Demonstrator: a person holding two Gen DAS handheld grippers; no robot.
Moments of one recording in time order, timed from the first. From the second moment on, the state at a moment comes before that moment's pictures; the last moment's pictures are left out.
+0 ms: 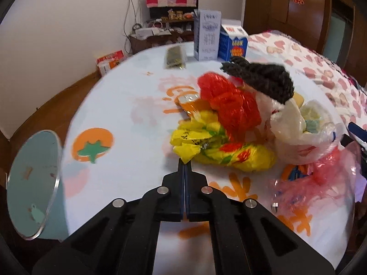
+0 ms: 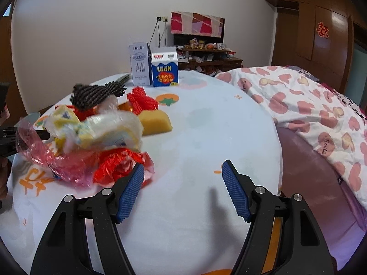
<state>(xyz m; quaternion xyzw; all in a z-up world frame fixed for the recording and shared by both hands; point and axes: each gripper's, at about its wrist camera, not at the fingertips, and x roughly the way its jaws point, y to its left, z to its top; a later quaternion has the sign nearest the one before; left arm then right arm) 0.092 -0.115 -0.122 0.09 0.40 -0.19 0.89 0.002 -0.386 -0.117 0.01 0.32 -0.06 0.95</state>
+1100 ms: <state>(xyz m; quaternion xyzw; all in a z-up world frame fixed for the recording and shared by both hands) 0.095 -0.101 -0.093 0.06 0.36 -0.20 0.91 0.067 -0.406 -0.104 0.03 0.34 -0.06 0.94</state>
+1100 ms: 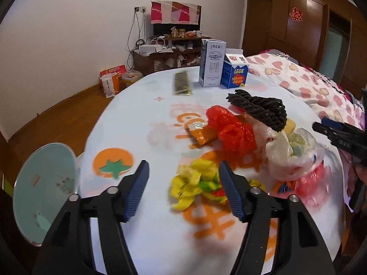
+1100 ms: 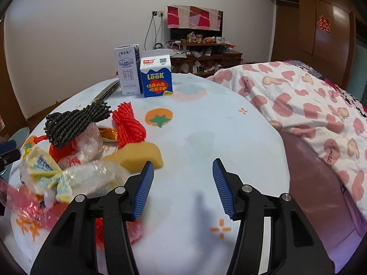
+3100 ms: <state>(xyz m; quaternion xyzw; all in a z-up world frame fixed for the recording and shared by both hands) 0.089 0.053 -0.062 0.00 0.34 0.03 0.94 0.112 -0.325 -0.004 0.01 0.27 0.02 0.96</state>
